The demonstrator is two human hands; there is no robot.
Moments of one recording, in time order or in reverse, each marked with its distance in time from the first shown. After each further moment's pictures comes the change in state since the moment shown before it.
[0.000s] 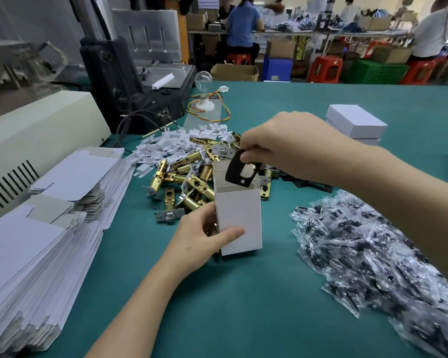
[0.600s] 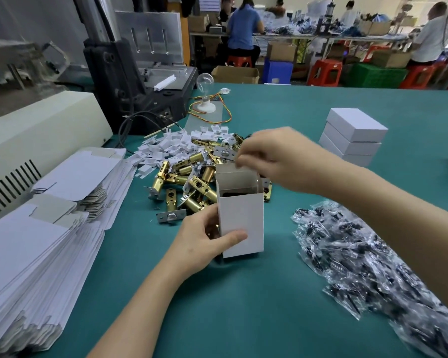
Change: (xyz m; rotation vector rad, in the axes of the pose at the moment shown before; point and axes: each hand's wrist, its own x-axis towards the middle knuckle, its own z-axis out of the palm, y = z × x) left_hand 0.001 -0.002 0.000 -0.014 -0.026 0.041; right_hand 0.000 -0.003 0.022 0.354 0.047 0.008
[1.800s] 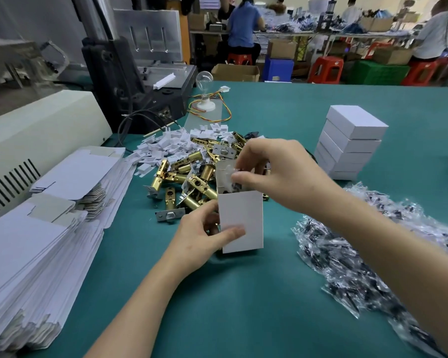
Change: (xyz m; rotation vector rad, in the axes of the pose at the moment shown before) left_hand 0.000 0.003 0.001 0.001 0.026 -0.036; right_hand -0.023 -0.012 0.021 0.318 0.182 0.182
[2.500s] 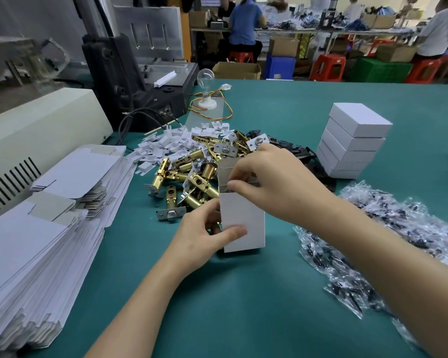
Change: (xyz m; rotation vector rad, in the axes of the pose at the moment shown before) left_hand 0.000 0.003 0.000 0.010 -0.010 0.015; right_hand -0.002 -0.011 0.011 -0.294 -0.109 -0.063
